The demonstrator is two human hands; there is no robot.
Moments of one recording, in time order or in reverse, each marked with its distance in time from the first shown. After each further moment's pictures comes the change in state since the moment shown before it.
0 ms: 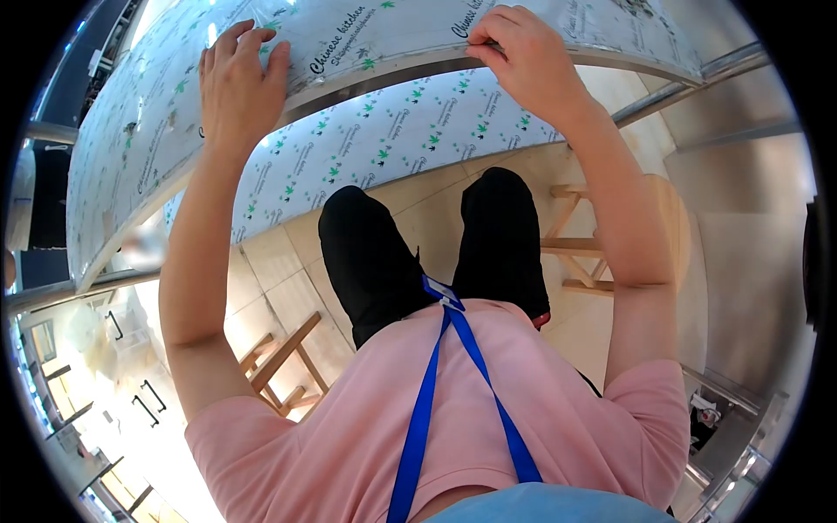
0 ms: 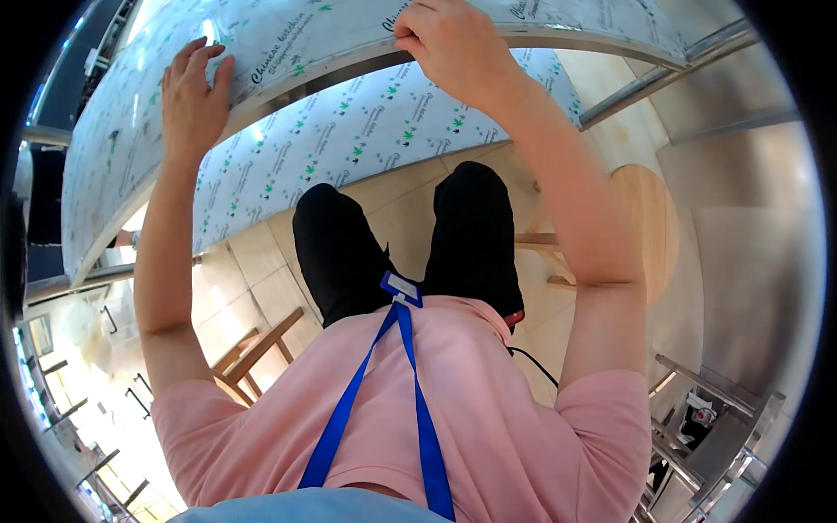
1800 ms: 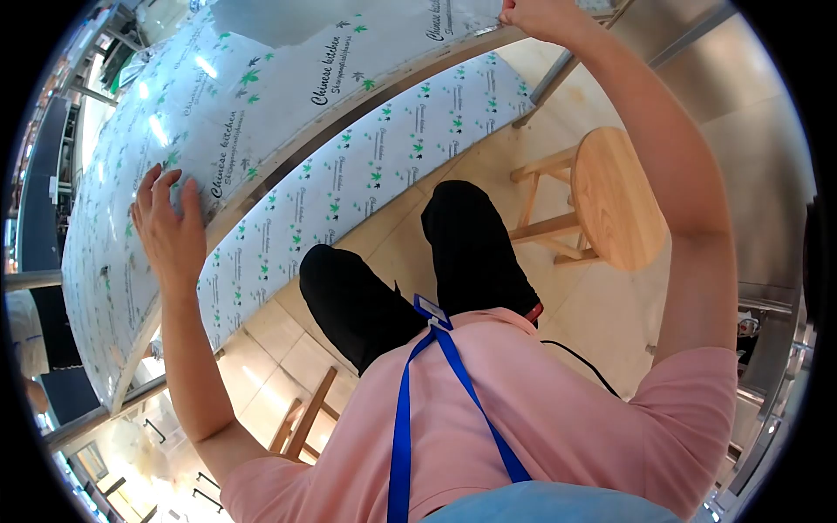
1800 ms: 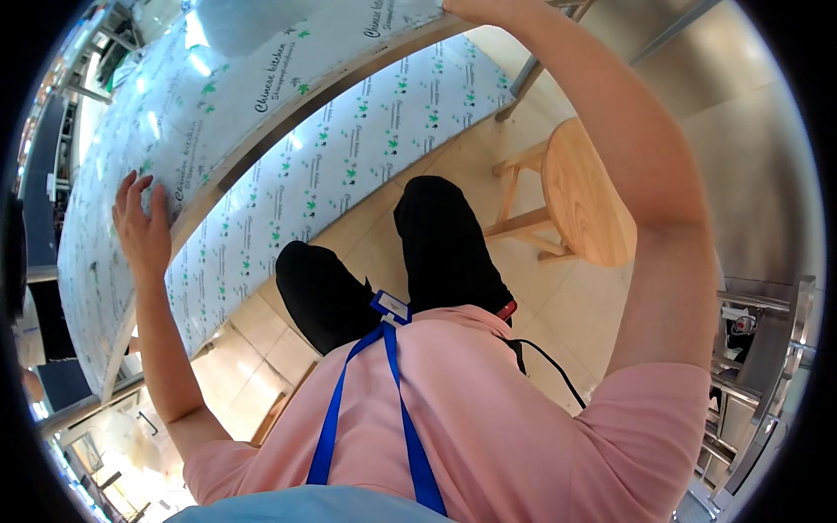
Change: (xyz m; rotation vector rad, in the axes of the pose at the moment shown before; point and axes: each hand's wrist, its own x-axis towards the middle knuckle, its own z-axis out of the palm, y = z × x) left_hand 0.000 0.005 -0.011 0.012 -0.162 -0.024; right_hand -0.031 0.152 -0.102 -0.471 -0.260 0.716
